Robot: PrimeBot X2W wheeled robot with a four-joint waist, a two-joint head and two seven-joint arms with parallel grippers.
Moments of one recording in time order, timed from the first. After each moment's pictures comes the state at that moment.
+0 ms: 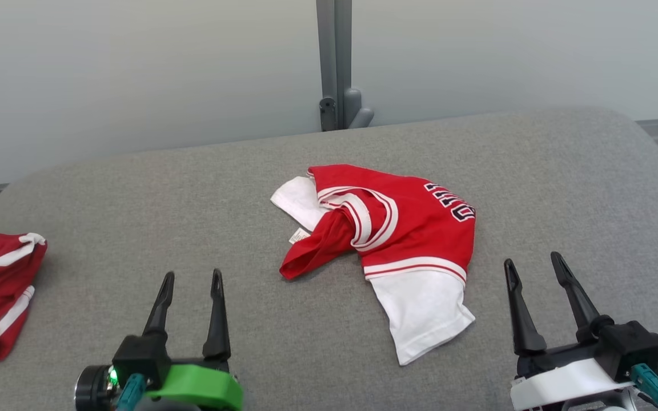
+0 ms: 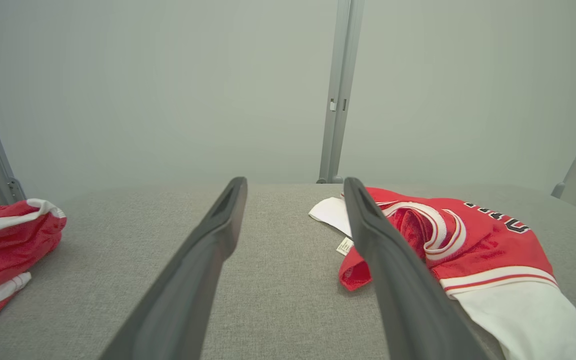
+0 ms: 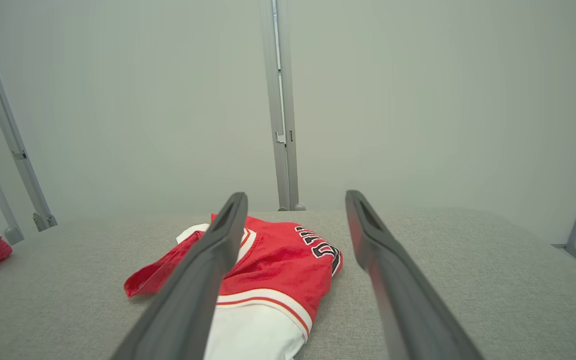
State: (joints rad) left arm -0.06 0.09 -0.27 0.17 -0.28 0.13 -0.26; right arm 0.08 -0.05 0.06 -0.05 0.12 0.13 -0.27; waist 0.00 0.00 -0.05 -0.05
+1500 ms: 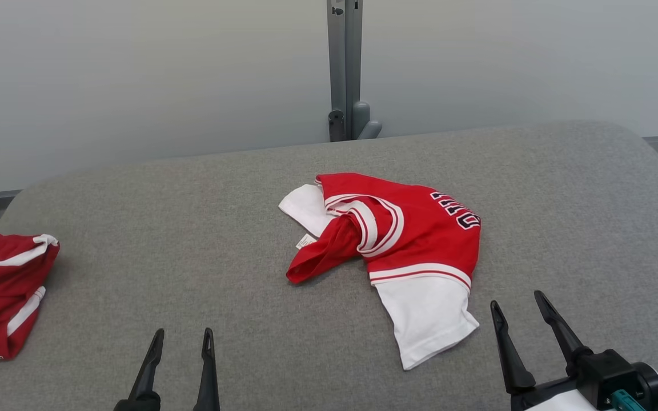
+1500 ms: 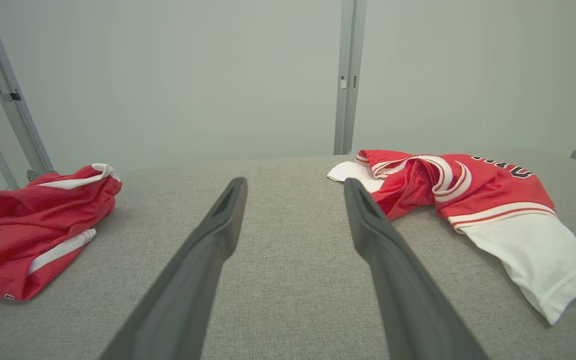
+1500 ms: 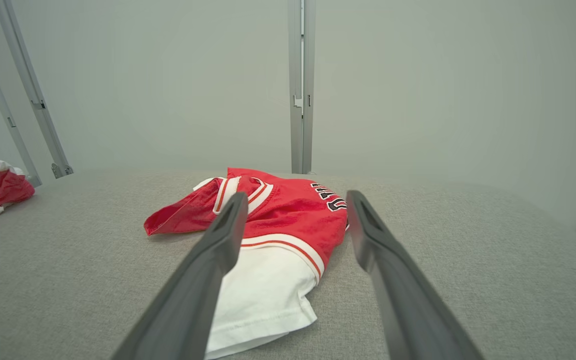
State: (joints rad) left arm 0.21 0.05 -0.14 0.02 -0.11 0.02 -0.26; right arm 0.17 -0.08 0.10 0.00 0.08 0.13 -0.27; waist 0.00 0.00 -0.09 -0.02
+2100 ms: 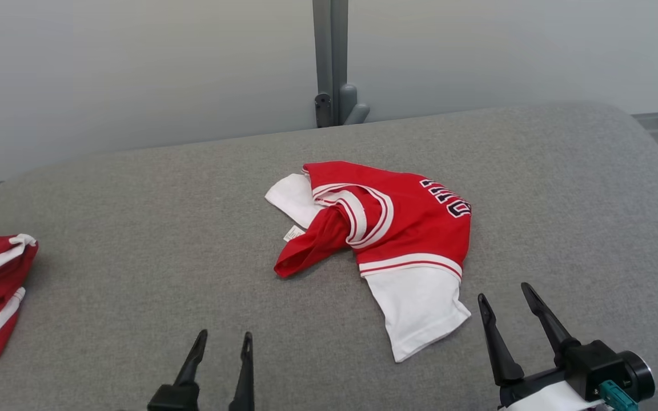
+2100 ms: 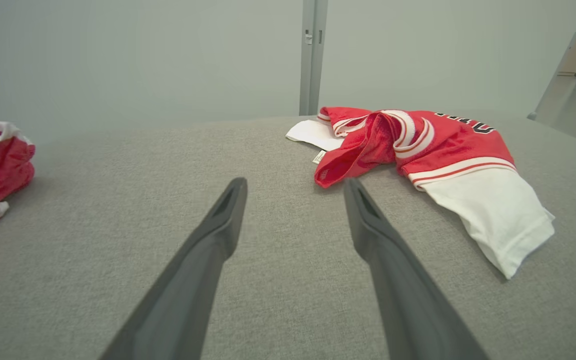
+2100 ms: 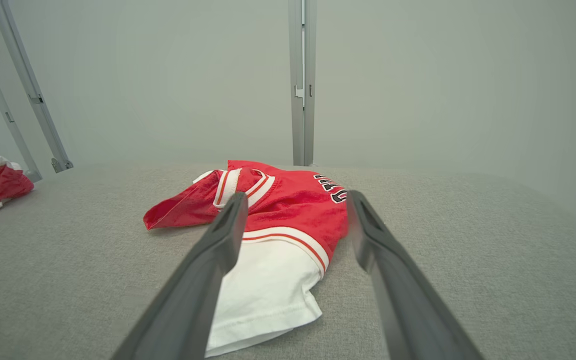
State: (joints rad) left arm 0.15 0.05 -0.24 0.16 -0.15 0.00 -0.26; right arm 0.14 -0.08 0.13 0.02 0.08 0.13 -0.27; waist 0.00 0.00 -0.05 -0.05
